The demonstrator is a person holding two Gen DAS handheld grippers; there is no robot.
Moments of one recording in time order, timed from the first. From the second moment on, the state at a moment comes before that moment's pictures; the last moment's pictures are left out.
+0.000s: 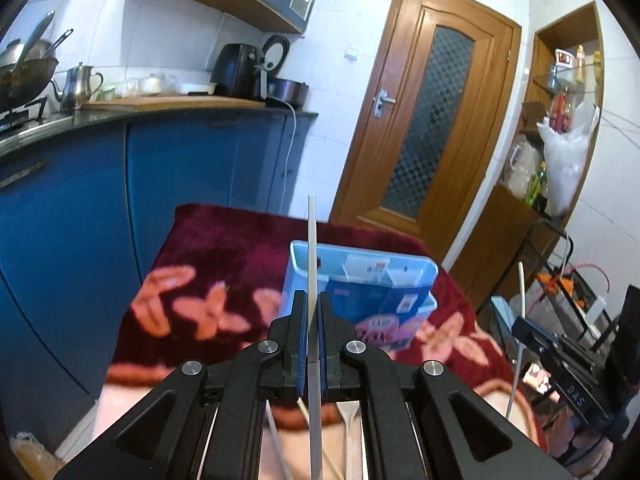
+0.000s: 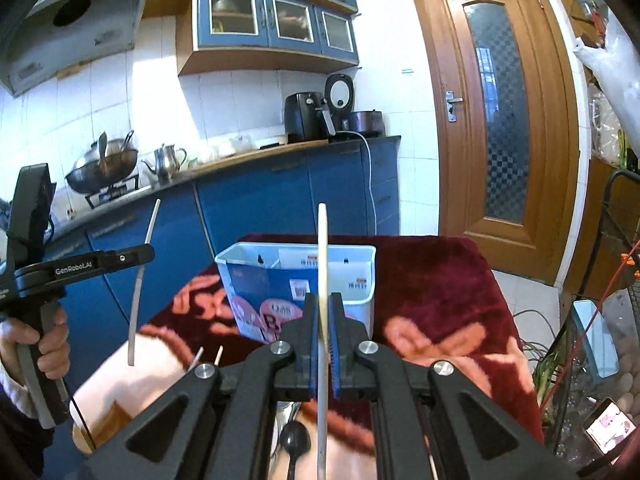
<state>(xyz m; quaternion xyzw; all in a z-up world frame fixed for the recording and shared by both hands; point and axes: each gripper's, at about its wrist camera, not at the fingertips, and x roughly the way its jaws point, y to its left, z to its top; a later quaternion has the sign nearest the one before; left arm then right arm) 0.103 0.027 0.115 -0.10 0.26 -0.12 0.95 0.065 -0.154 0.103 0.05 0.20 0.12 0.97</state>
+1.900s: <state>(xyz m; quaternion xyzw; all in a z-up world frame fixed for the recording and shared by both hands) 0.216 -0.012 0.133 -0.10 0.09 -0.08 0.99 0.203 -0.155 0.126 0.08 0.10 0.07 0.99</state>
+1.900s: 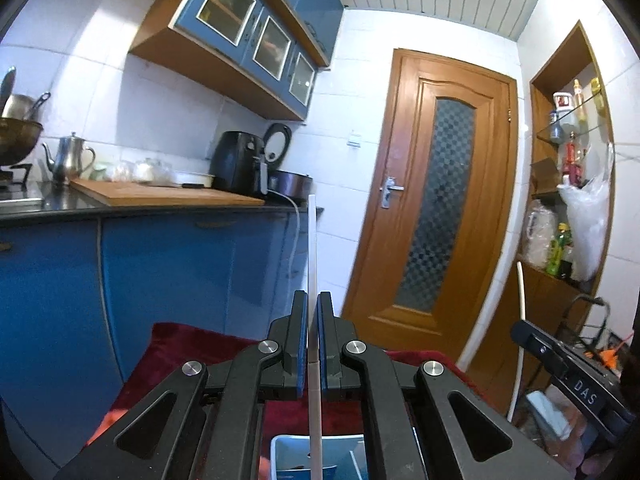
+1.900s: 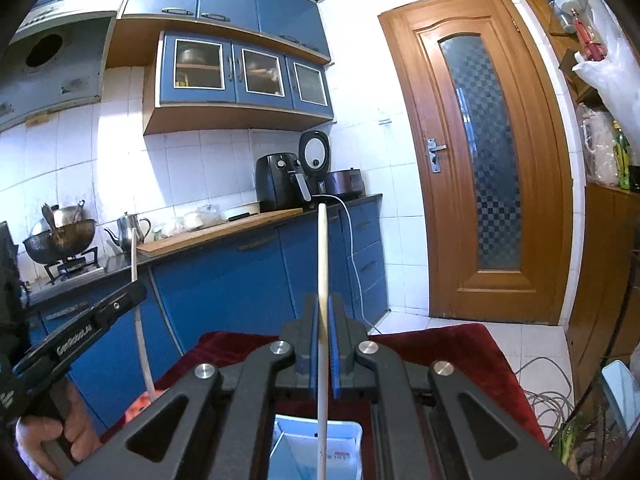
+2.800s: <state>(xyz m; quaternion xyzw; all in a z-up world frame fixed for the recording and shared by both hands) 0.234 -0.018 0.079 -0.07 0.16 -0.07 0.98 0.221 -0.152 0.084 0.06 0.16 0.09 0.98</state>
